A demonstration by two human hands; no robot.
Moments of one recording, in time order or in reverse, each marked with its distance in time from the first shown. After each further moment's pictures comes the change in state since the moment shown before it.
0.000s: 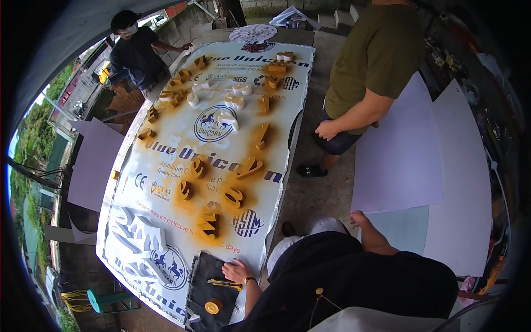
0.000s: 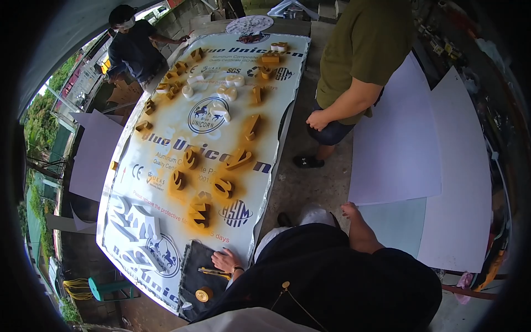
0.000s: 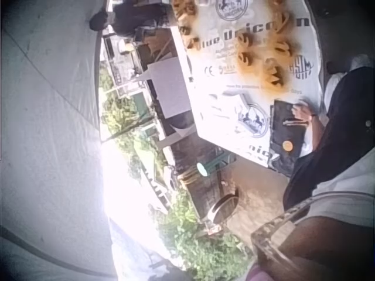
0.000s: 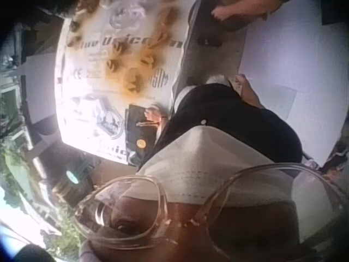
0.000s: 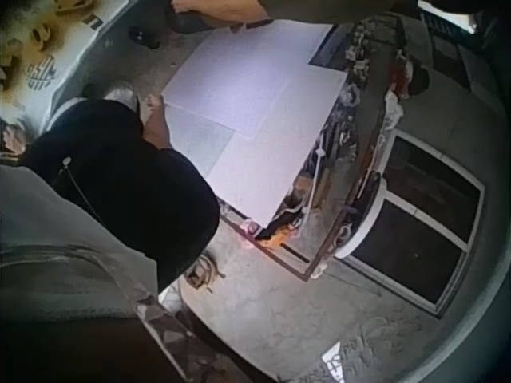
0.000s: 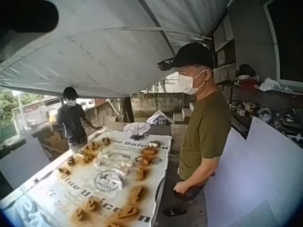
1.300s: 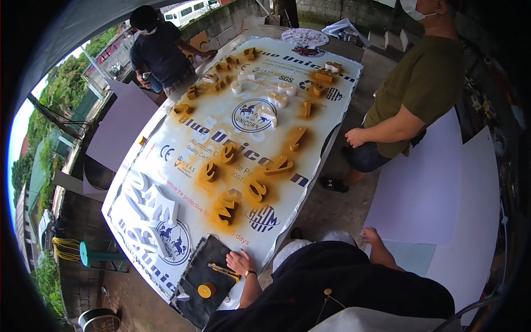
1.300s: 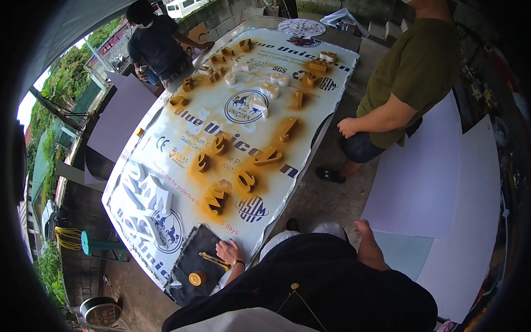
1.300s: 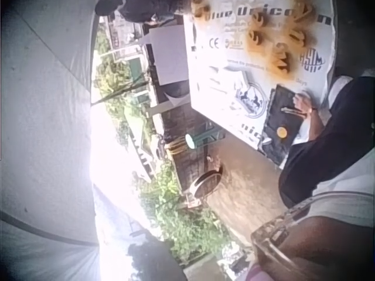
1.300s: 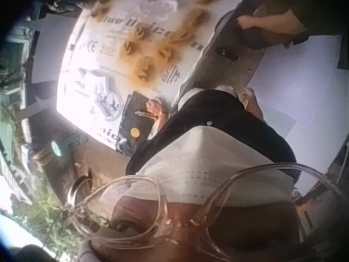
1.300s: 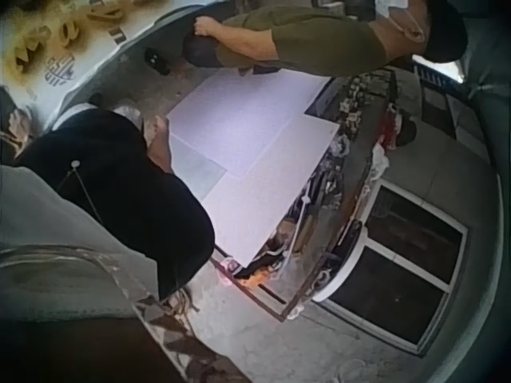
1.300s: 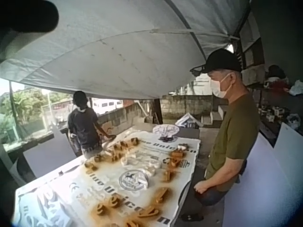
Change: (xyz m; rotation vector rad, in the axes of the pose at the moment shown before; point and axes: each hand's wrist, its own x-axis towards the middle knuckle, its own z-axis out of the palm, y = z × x) left_hand 0.005 0.002 -0.008 -0.023 -0.064 -0.040; right_hand 0.007 -0.023 -0.008 0.005 -0.042 -0.006
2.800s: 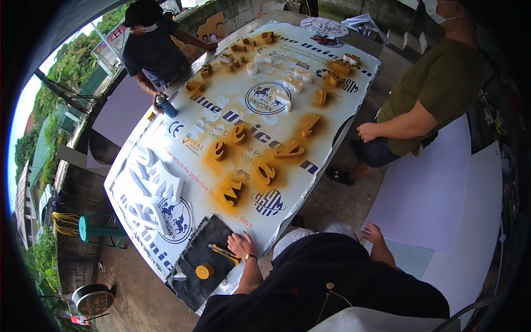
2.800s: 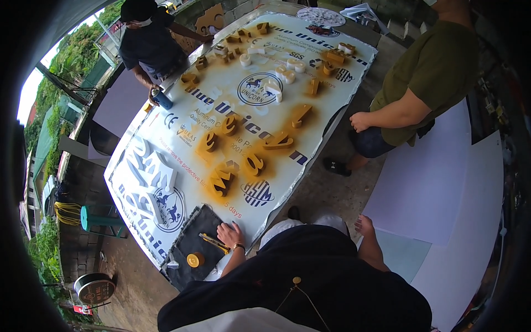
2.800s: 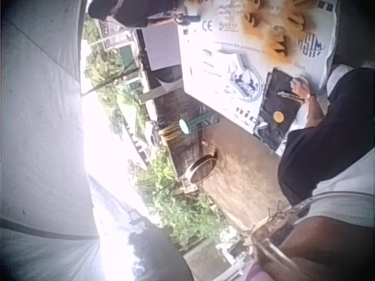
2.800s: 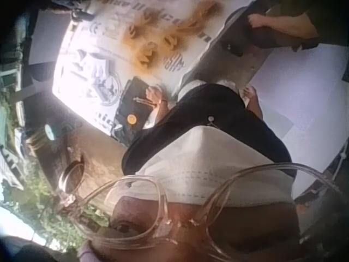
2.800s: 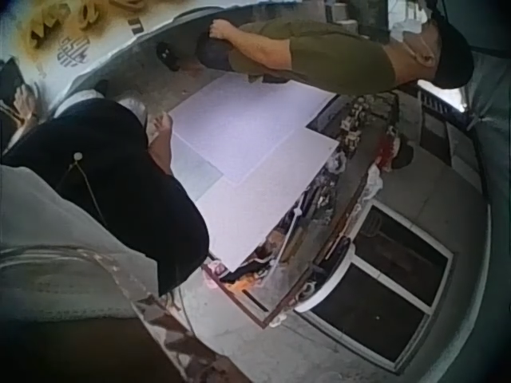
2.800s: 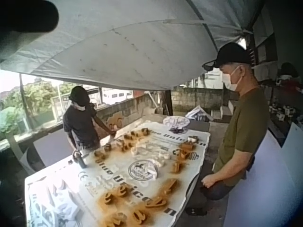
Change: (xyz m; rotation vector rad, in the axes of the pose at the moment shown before) left_hand 0.002 -0.004 0.001 -0.049 0.045 0.024; right_hand -0.004 0.011 0.004 0.436 -0.117 0.074
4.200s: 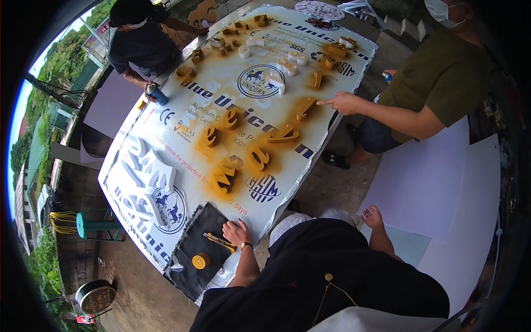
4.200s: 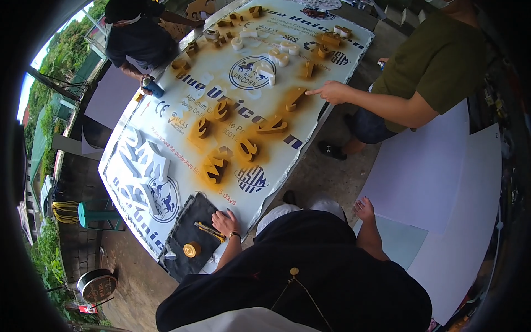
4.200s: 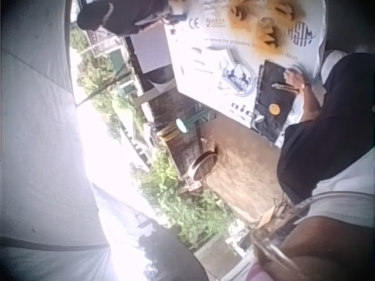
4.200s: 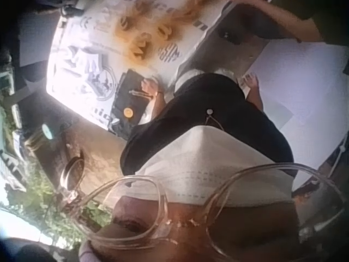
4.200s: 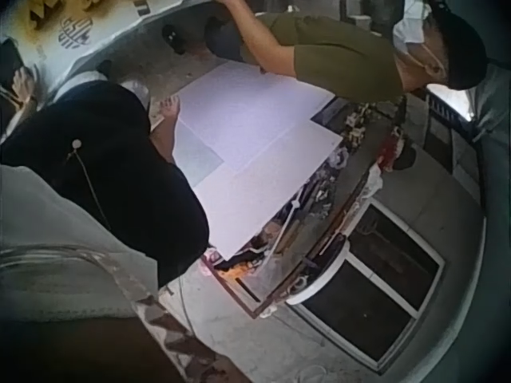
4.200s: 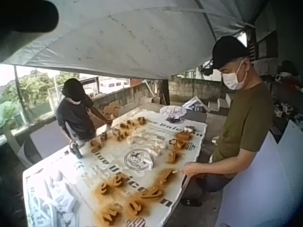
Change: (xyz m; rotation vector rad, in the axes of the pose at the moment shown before) left_hand 0.001 0.000 0.003 0.002 -0.061 -0.012; right_hand 0.005 -0.006 -0.013 0.559 -0.073 0.007
